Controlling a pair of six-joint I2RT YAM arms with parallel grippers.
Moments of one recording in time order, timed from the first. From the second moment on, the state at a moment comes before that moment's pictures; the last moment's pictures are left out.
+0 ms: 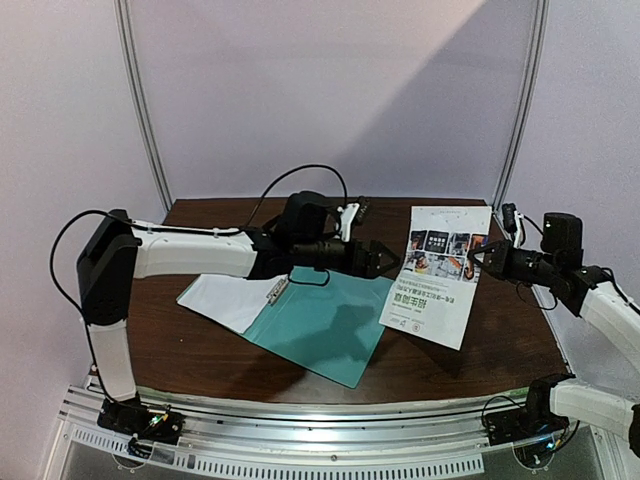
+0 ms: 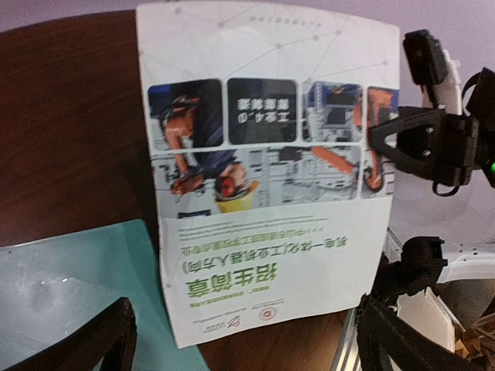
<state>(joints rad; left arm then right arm) -0.92 1.95 1.40 0.15 0.33 -0.50 0.12 0.90 0.63 -0.20 -0.58 0.50</state>
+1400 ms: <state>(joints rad) -0.75 2.14 1.21 1.15 0.91 -0.88 0.24 0.98 0.72 0.31 -0.96 0.79</state>
